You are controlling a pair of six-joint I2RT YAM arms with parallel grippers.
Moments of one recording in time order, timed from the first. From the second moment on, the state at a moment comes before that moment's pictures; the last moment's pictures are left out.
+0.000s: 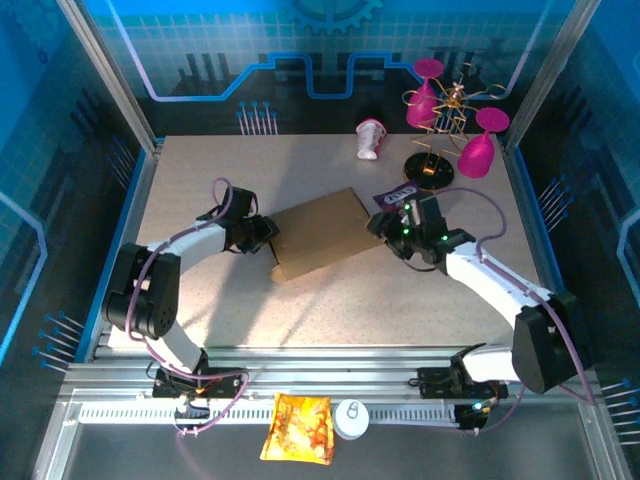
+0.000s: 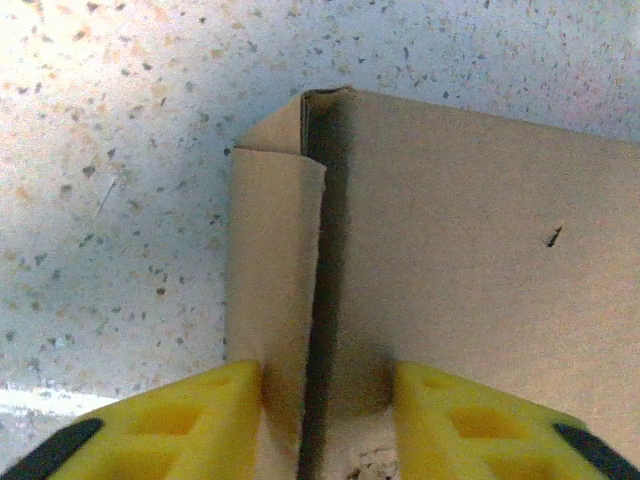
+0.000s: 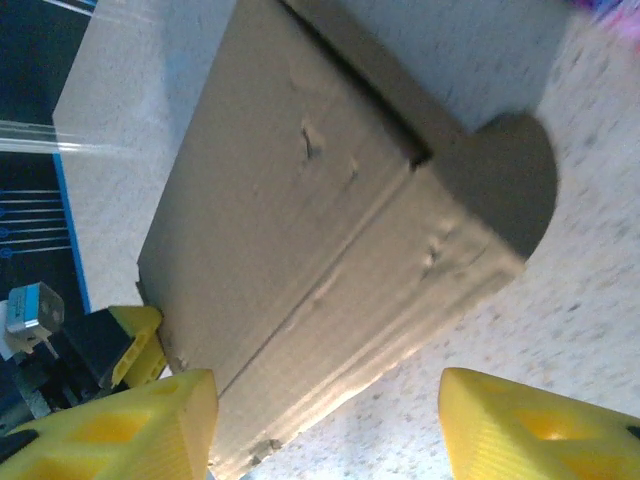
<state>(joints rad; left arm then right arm) -0.21 1.65 0.94 -0.29 0.23 -0.89 0.36 1.33 0.87 -0.31 -0.22 0.98</state>
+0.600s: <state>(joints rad) -0.21 1.66 0.93 -0.25 0.23 -0.88 0.18 1.98 1.45 -0.48 -0.53 0.42</state>
